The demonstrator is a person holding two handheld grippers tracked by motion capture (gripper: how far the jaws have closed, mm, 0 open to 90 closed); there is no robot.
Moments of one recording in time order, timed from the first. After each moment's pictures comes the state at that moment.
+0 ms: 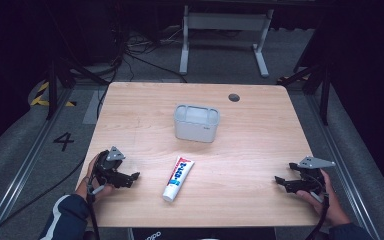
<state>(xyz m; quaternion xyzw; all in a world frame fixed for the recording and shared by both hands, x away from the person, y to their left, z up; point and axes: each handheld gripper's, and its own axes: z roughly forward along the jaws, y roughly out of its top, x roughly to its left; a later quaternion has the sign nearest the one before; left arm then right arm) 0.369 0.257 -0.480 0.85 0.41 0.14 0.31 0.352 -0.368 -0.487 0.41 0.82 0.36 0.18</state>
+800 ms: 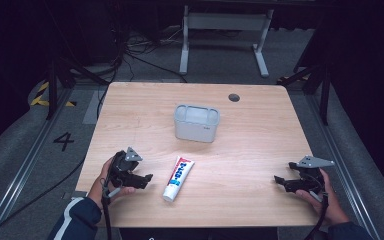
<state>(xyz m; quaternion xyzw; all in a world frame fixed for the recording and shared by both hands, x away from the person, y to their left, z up) 0.352 0.197 -0.444 0.87 0.39 0.13 0.28 0.354 -0.366 -0.486 0.41 0.82 0.36 0.18</state>
